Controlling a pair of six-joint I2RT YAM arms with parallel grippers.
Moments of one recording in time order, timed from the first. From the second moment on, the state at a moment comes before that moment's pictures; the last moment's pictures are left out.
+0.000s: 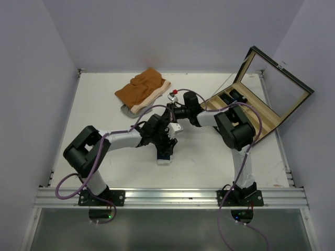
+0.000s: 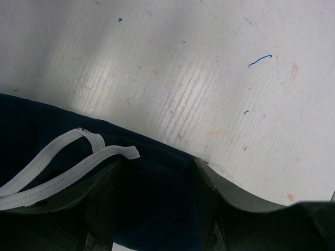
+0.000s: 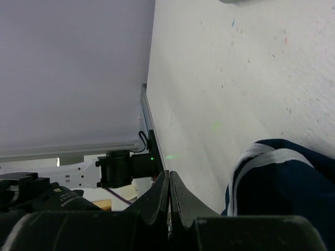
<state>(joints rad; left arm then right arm) -0.74 1.70 0.87 -0.09 0.41 0.18 0.50 2.14 1.23 0.48 -1.01 0.99</state>
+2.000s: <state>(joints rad) -0.39 1.88 0.72 0.25 1.05 -0.36 0.52 2.30 1.30 0.24 -1.03 0.76</state>
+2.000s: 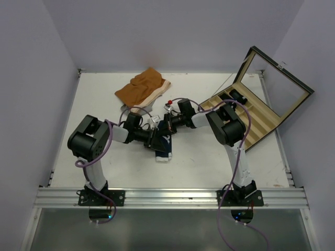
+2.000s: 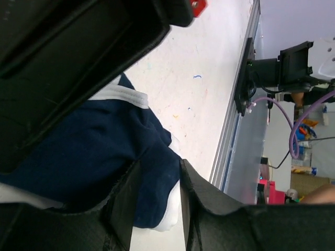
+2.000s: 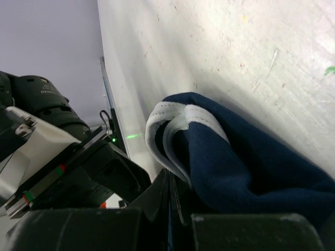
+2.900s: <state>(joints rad) -0.40 1.84 0.64 0.29 1.12 -0.29 0.54 2.18 1.35 0.23 -0.97 0.76</state>
